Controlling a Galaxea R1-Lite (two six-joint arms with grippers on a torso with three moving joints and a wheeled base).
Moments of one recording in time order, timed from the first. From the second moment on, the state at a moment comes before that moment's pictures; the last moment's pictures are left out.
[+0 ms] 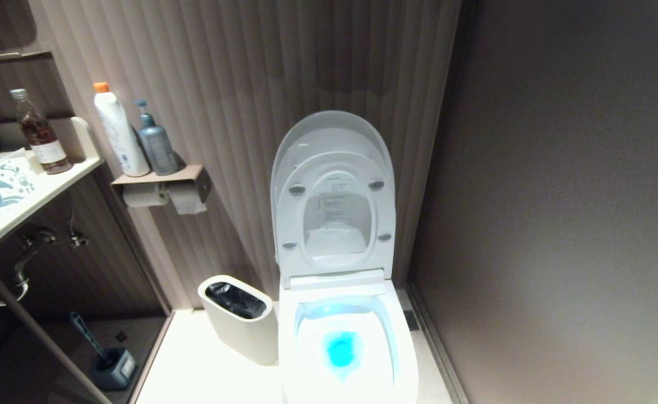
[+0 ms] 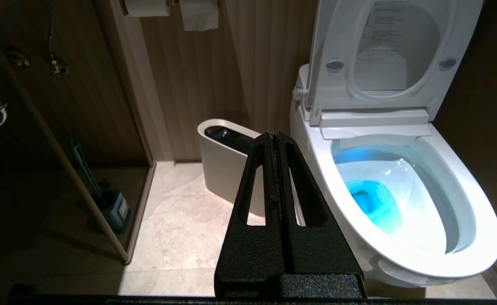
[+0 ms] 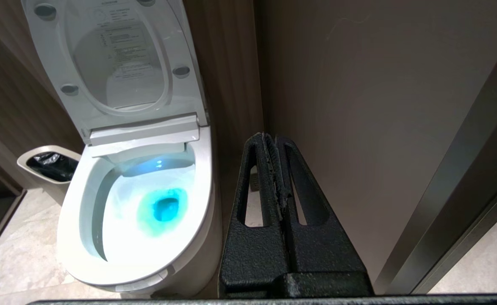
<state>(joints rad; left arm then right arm) 0.01 0.00 0.00 0.00 0.00 0.00 0.00 0.00 0.00 -0.01 -0.03 0.07</state>
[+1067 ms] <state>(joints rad) 0.01 0.00 0.00 0.00 0.00 0.00 0.00 0.00 0.00 -0.01 -0.03 0.07</state>
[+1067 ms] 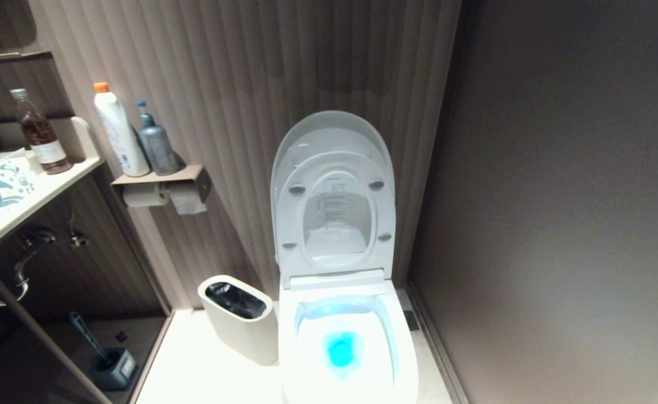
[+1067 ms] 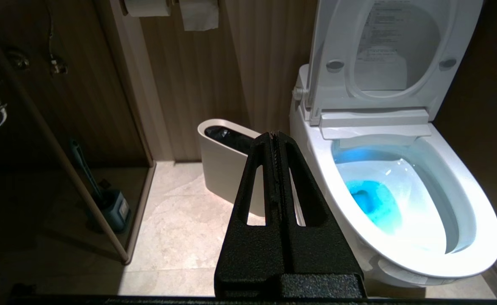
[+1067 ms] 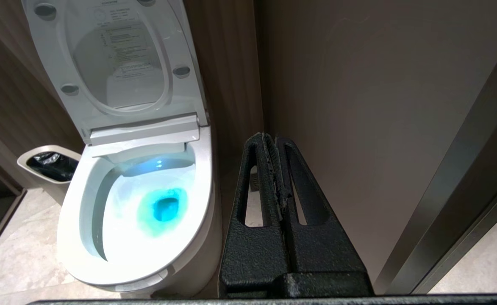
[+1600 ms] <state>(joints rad) 0.01 0.00 0.00 0.00 0.00 0.00 0.00 0.00 0.00 -0.01 -0.03 0.07</state>
